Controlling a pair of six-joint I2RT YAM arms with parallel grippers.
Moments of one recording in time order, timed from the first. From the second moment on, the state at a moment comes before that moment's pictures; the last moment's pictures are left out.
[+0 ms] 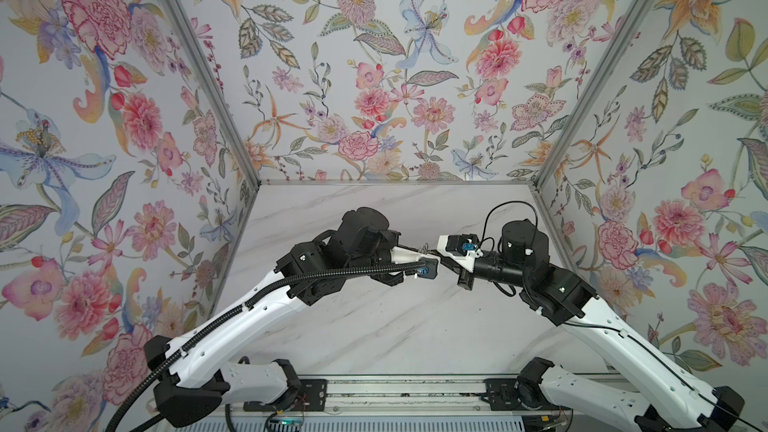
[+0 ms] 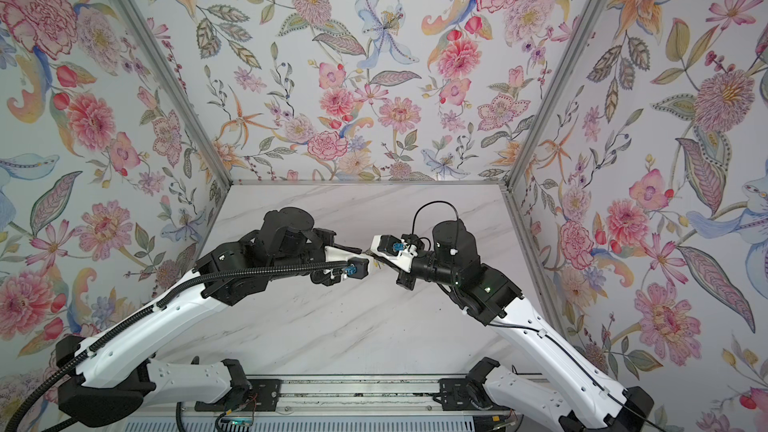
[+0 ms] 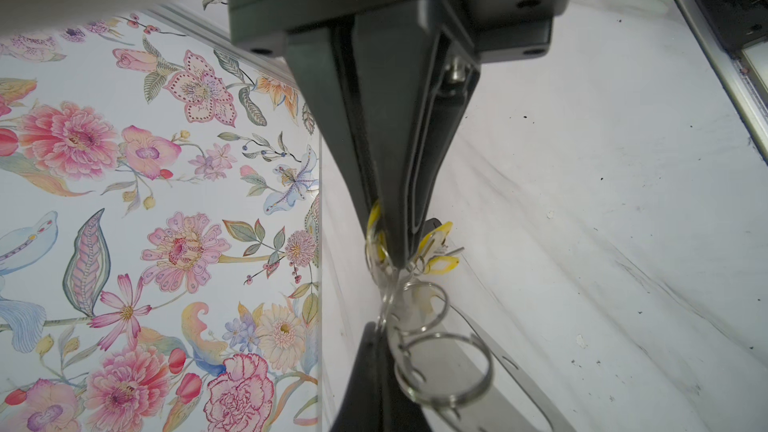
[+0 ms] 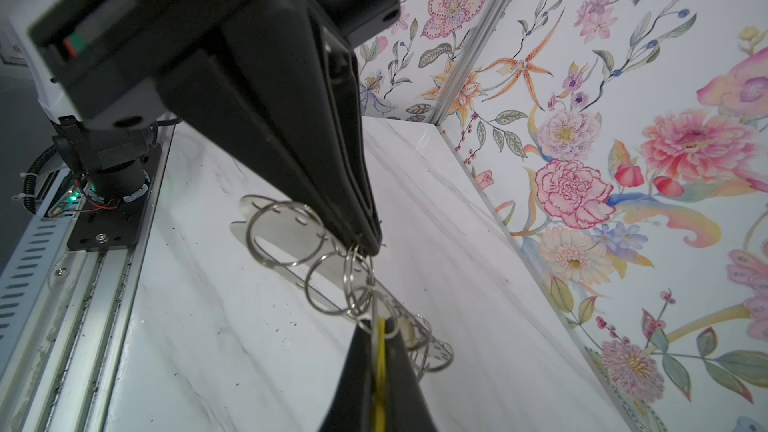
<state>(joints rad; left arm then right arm) -0.97 1.26 1.46 -0.74 0.04 1.01 0.70 0.98 1.04 -0.39 -0.45 -0.48</state>
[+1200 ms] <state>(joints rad) -1.17 1.39 1.40 -0.65 -0.39 1.23 0.66 1.07 1.16 -0.74 -0.43 -0.44</state>
